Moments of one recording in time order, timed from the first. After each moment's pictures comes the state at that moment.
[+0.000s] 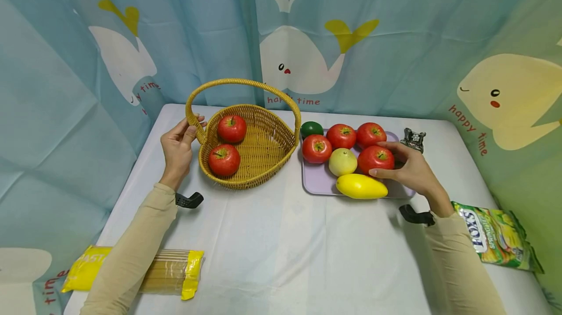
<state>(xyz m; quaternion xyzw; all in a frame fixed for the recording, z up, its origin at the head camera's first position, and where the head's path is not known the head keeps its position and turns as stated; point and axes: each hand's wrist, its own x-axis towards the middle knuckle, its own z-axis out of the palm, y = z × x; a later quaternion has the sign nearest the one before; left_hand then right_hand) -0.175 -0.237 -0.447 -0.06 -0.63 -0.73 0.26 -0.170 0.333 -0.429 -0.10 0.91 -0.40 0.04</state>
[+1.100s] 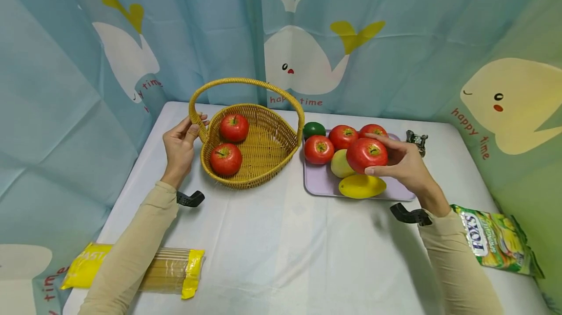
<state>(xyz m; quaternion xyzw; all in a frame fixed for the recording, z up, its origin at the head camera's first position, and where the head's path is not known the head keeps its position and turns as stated) -0.176 -0.238 -0.446 -0.07 -0.63 -0.73 0.26 -0.165 0.292 -0.399 -0.18 0.76 -0.62 0.06</state>
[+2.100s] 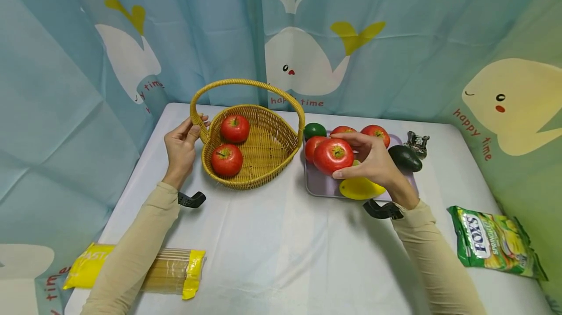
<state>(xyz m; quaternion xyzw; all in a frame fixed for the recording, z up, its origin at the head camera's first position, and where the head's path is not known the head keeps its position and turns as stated) -0.176 -0.238 -0.448 -0.06 -0.63 -0.72 0.27 -0.175 0.221 -0.392 -0.24 0.76 -0.60 0.09</state>
